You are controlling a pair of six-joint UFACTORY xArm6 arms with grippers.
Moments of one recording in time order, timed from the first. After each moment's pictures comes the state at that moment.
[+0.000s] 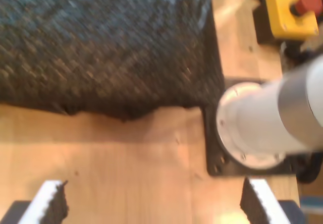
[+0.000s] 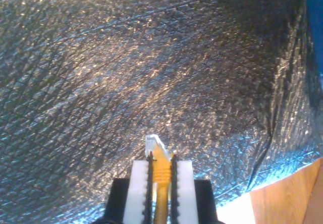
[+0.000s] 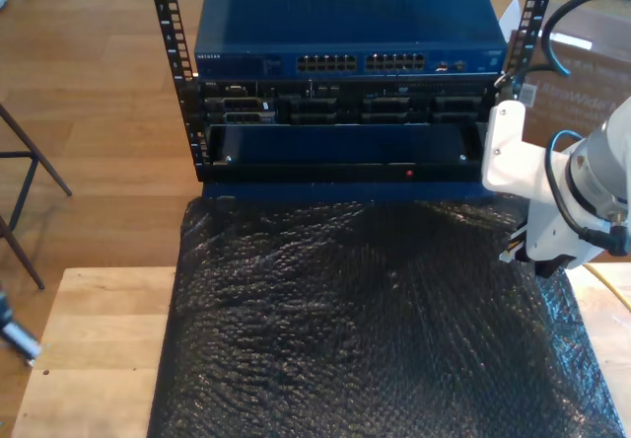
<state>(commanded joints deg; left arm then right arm) 45.1 -17.3 -48.8 -11.3 101.0 -226.2 5.8 -31.5 -34.1 6.4 47.4 -72.4</state>
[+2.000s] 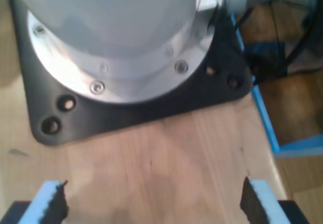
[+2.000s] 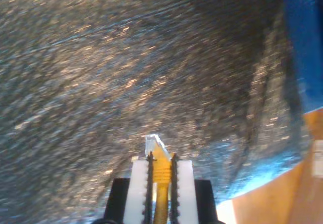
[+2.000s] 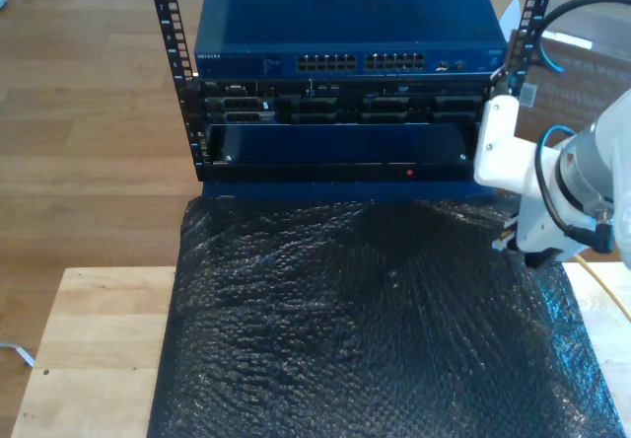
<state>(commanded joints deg) 80.3 -28.5 -7.4 2.8 63.0 -177.6 6.8 -30.2 -33.5 4.1 40.5 -70.5</state>
